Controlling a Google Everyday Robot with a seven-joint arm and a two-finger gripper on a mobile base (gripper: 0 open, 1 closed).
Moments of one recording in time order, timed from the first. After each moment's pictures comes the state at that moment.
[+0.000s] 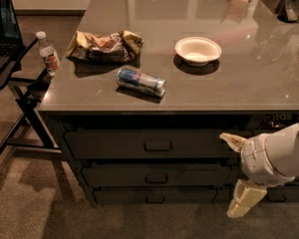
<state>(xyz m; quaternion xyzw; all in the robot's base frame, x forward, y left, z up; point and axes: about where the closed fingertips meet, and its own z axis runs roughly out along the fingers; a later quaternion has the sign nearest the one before) 0.384 -0.193 0.754 -0.67 0.71 0.05 0.23</state>
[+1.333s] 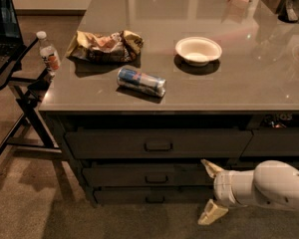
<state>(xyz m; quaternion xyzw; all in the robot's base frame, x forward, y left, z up) 0.421 -0.174 0.575 -0.64 0.70 0.07 0.30</state>
